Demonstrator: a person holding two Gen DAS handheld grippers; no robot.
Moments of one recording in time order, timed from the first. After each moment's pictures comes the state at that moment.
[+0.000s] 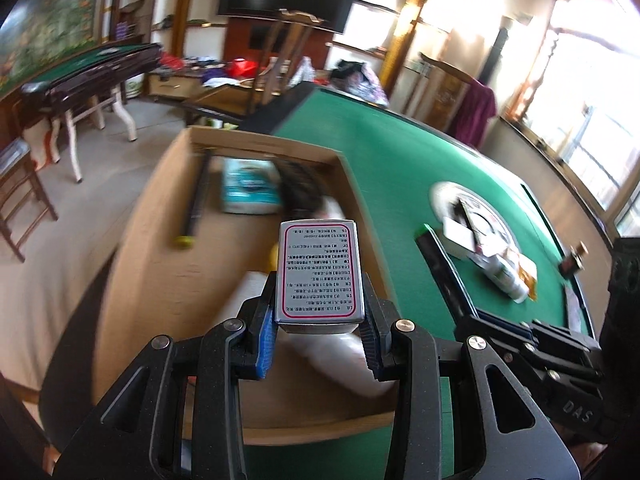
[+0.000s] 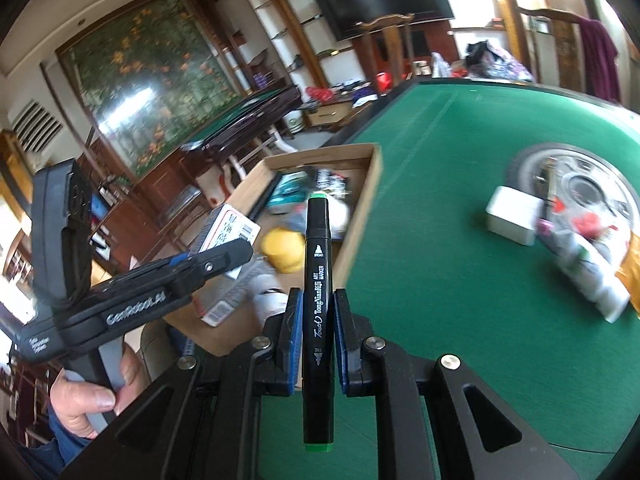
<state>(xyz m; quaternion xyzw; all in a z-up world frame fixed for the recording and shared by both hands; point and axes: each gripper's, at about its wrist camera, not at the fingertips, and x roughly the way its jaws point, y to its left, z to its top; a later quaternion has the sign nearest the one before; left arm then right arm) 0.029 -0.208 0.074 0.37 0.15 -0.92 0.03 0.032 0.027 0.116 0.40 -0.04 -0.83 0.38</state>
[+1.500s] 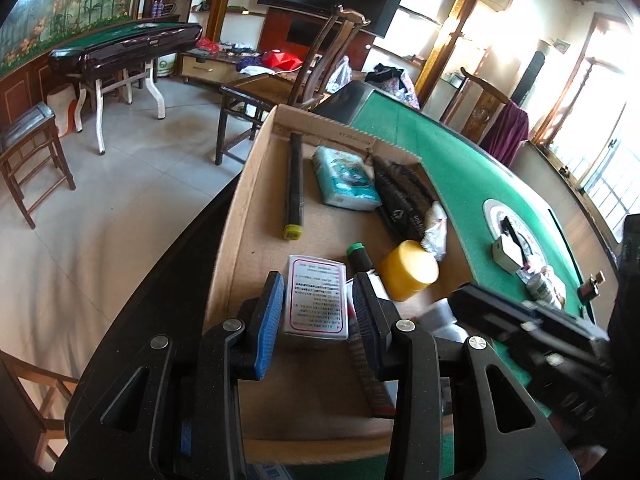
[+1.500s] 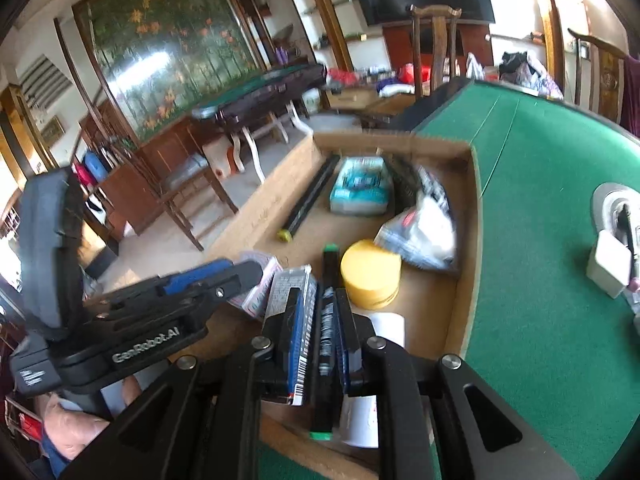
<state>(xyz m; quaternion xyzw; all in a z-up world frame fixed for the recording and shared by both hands) 0.043 -0.277 0.051 0.37 0.19 -0.91 0.06 0.029 -0.056 0.112 0.38 0.00 -0.83 0.40</state>
